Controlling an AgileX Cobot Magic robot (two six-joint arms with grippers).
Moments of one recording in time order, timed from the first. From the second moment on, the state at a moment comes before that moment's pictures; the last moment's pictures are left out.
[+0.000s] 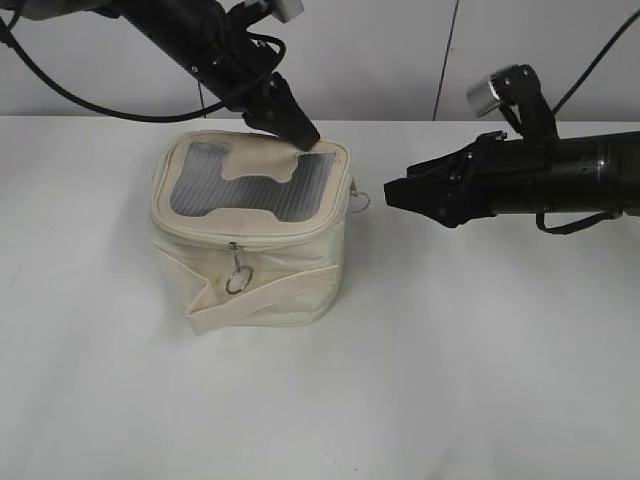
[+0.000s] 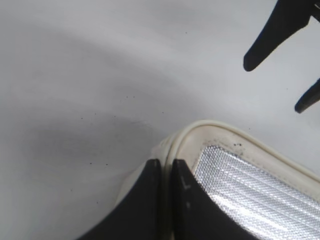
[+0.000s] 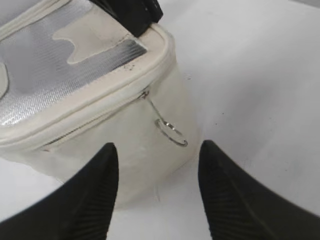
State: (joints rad) left arm -0.37 2.29 -2.04 -0.75 1.22 1.08; right arm 0.15 1.84 -0.85 1.82 0.67 -2.11
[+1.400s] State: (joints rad) left arm -0.37 2.29 -2.04 -0.75 1.22 1.07; right arm 0.27 2.08 -1.05 1.70 0.63 -2.29
